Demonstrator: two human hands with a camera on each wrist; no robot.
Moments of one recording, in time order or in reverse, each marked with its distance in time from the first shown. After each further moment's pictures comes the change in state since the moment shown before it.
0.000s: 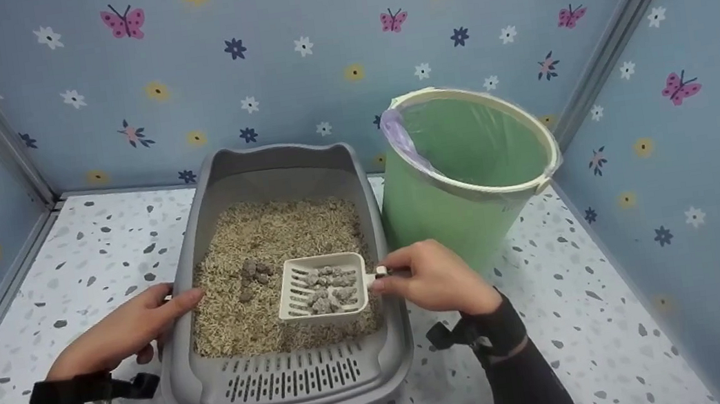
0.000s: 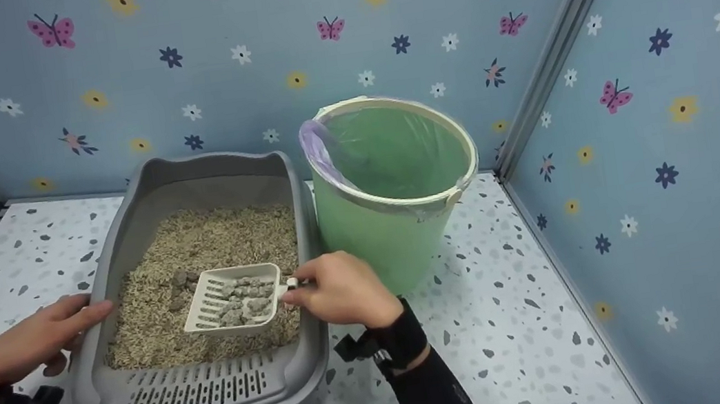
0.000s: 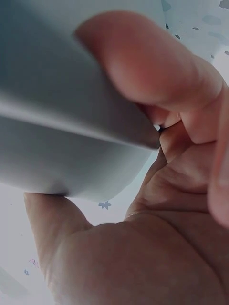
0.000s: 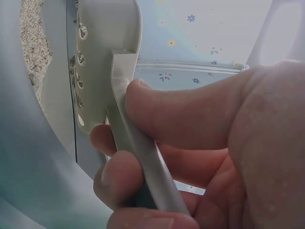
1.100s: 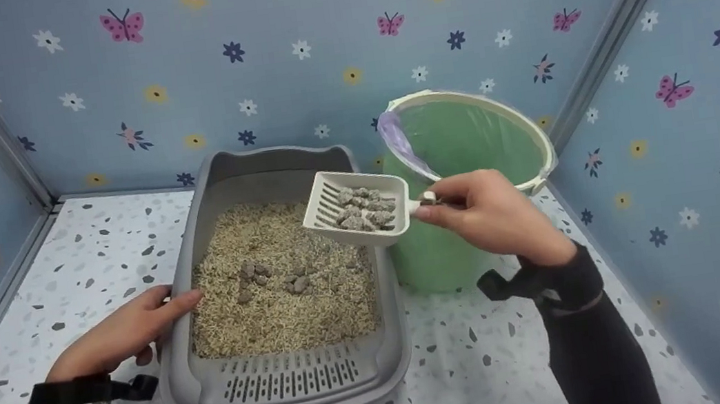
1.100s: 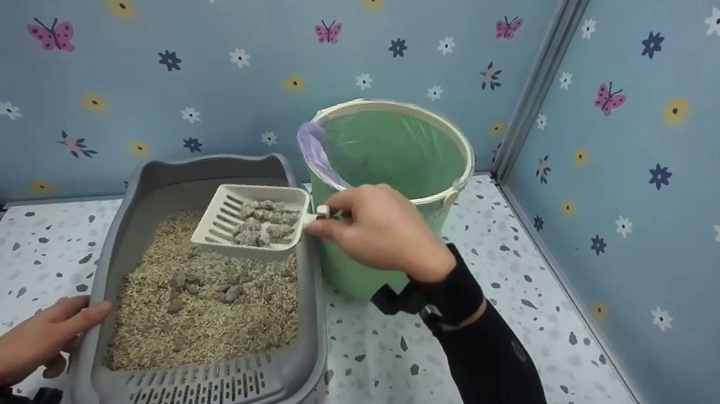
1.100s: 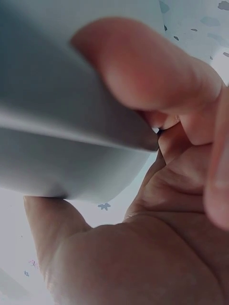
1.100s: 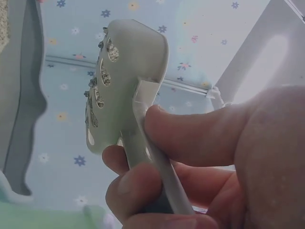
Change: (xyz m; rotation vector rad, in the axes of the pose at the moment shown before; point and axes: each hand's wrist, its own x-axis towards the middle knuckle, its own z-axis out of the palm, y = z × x) left_hand 0.000 -0.001 0.001 0.014 -0.008 -0.009; right_hand -0.013 -0.047 -0.113 -0.022 0.137 0.047
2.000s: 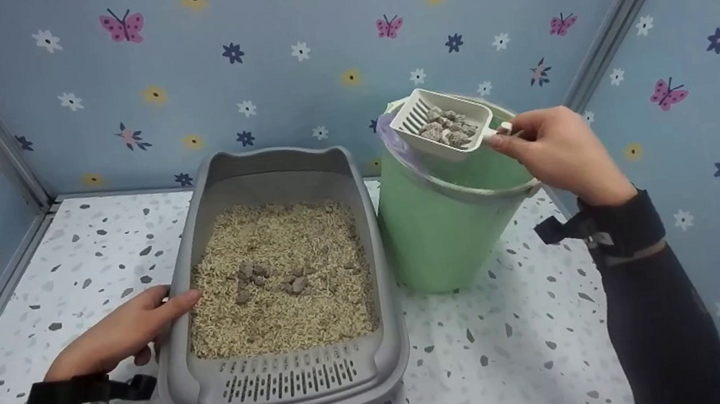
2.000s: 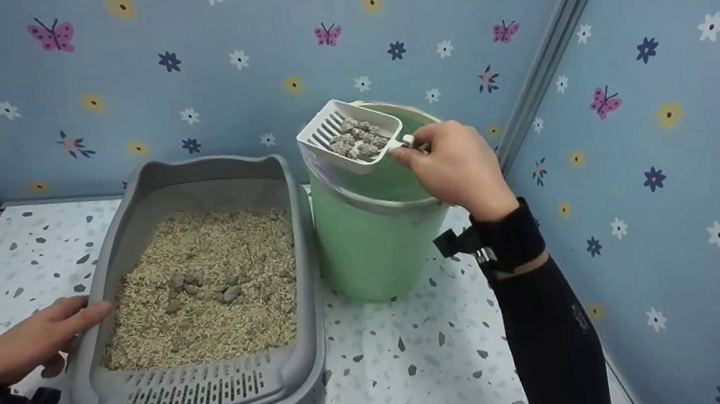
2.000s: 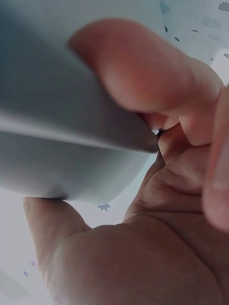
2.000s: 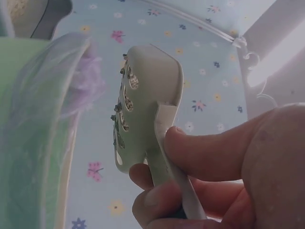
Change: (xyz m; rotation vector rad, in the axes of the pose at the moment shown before) left_hand 0.000 0.000 0.000 -0.013 0.008 -0.001; right_hand 0.009 0.045 -0.085 -0.162 0.222 0.248
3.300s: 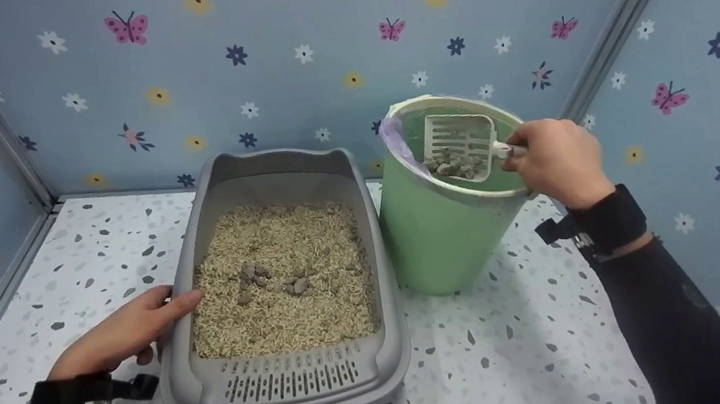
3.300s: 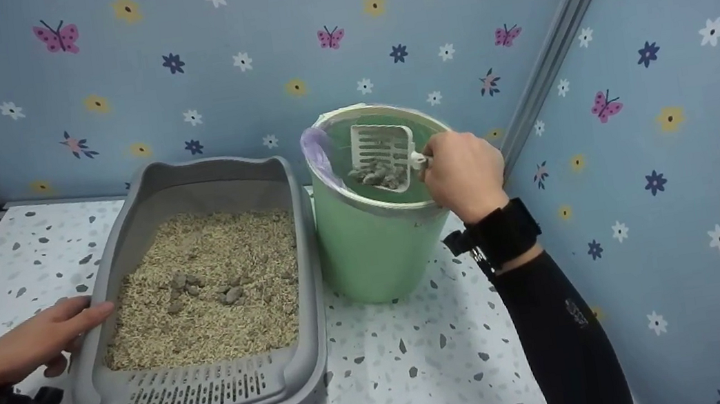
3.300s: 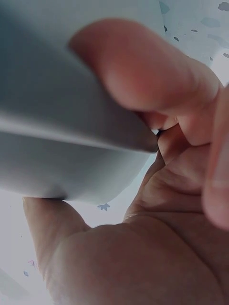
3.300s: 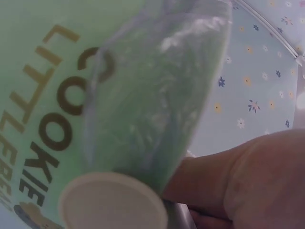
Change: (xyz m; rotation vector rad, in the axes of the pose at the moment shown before) left_hand 0.000 -0.002 0.000 -0.006 -0.007 0.011; right_hand 0.012 0.021 0.018 -0.330 0.047 -0.009
